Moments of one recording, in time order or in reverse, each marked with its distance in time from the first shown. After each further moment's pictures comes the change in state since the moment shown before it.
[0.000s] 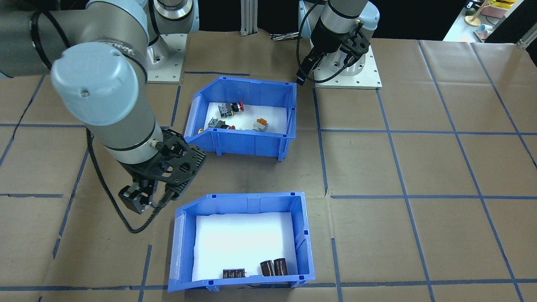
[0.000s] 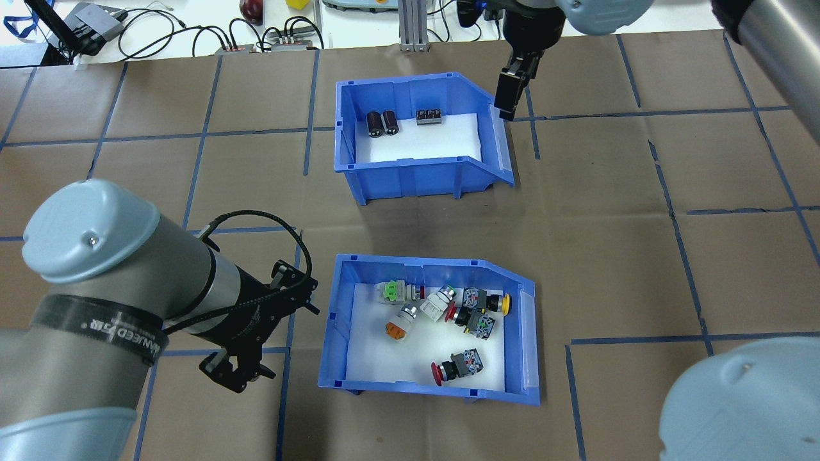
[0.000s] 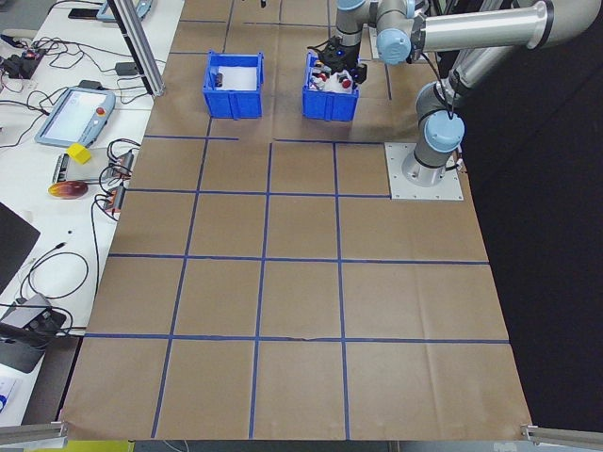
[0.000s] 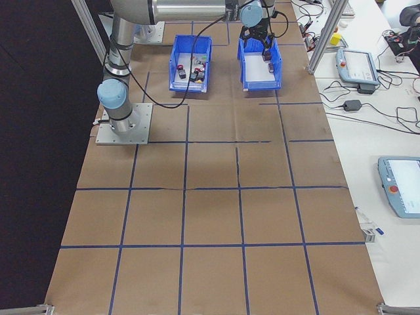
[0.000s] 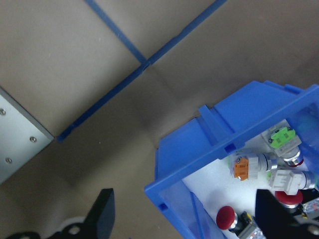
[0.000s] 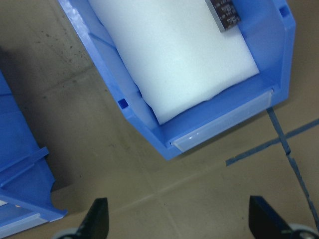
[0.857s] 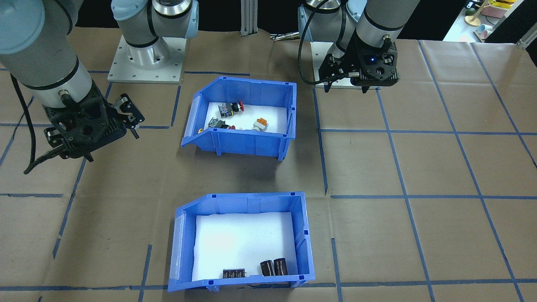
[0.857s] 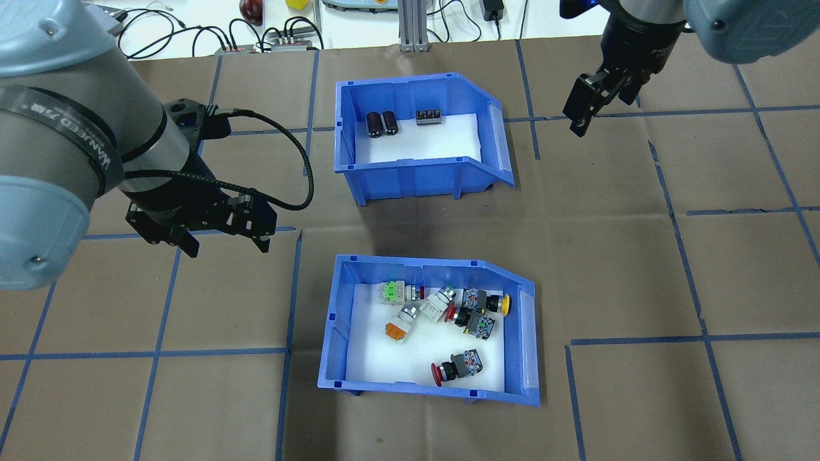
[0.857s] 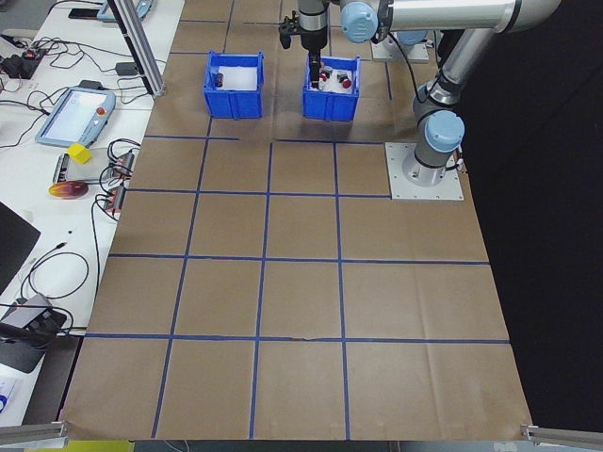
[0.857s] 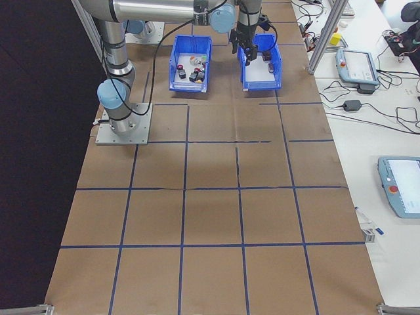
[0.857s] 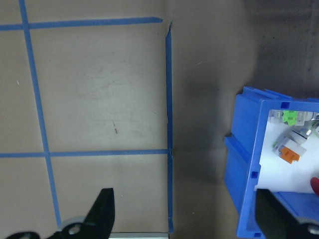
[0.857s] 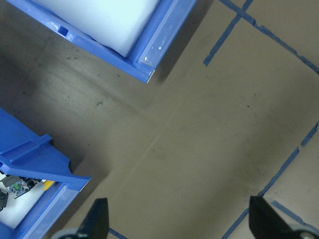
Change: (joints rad) left arm 0.124 -0.238 0.322 -0.139 0.166 1.093; right arm -0.188 -0.231 0.221 0.005 0.000 0.330
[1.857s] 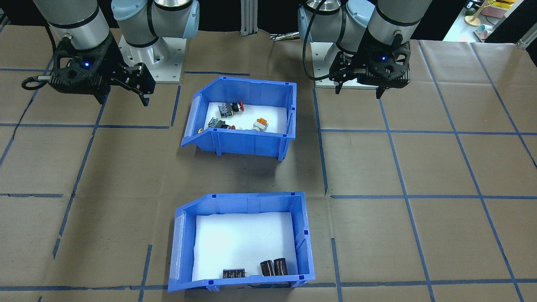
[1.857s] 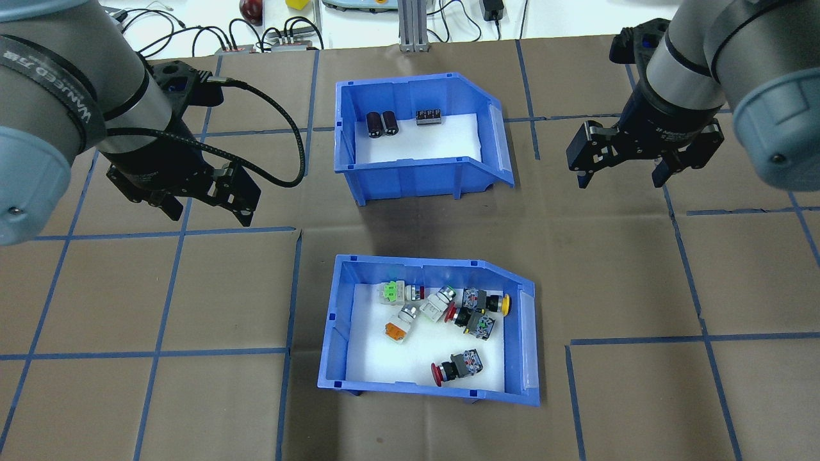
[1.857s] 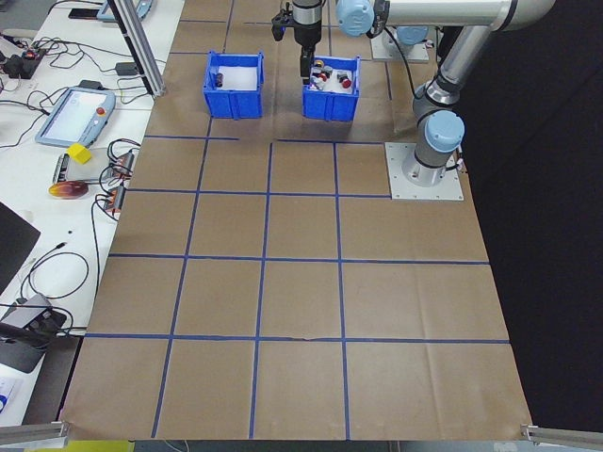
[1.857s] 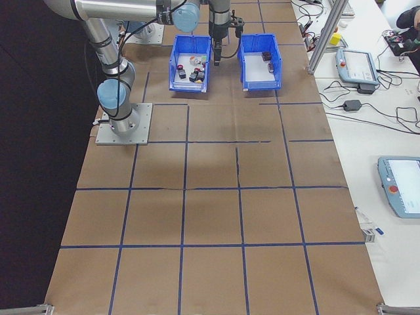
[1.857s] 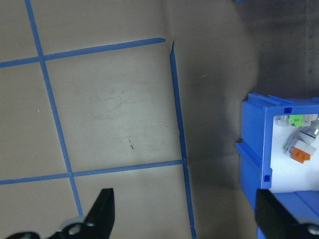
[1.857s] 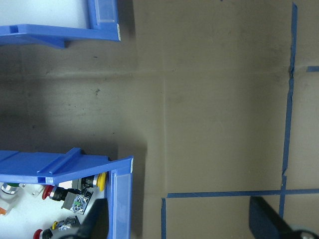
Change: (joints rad) left arm 0.014 -0.061 0.125 -0.022 0.054 0.218; right arm -0.016 -0.264 0.275 -0.023 0.004 0.613
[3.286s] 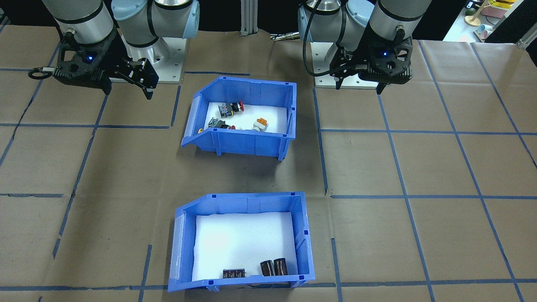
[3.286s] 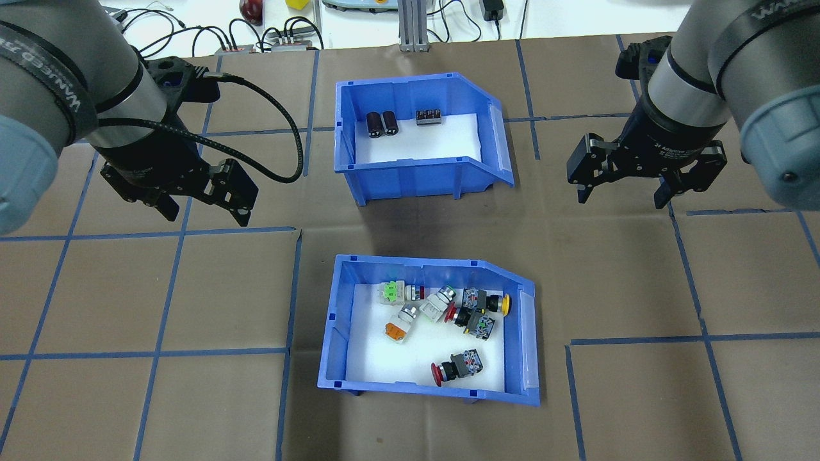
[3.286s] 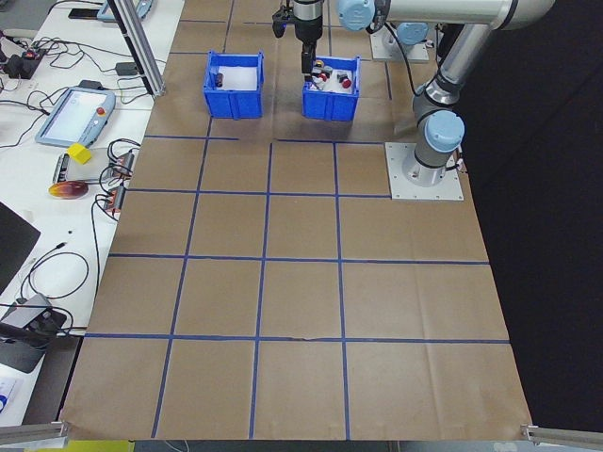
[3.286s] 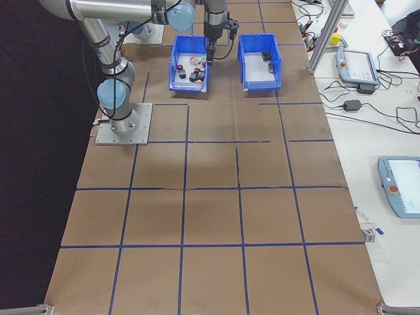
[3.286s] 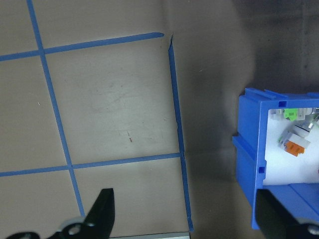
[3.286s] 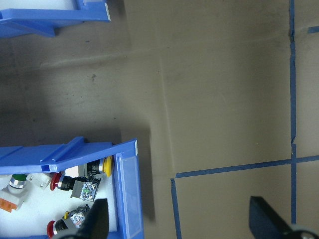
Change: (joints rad) left arm -0.001 -0.001 0.025 -0.046 -0.002 -0.009; right arm 0.000 -0.054 0.050 0.044 0.010 0.124
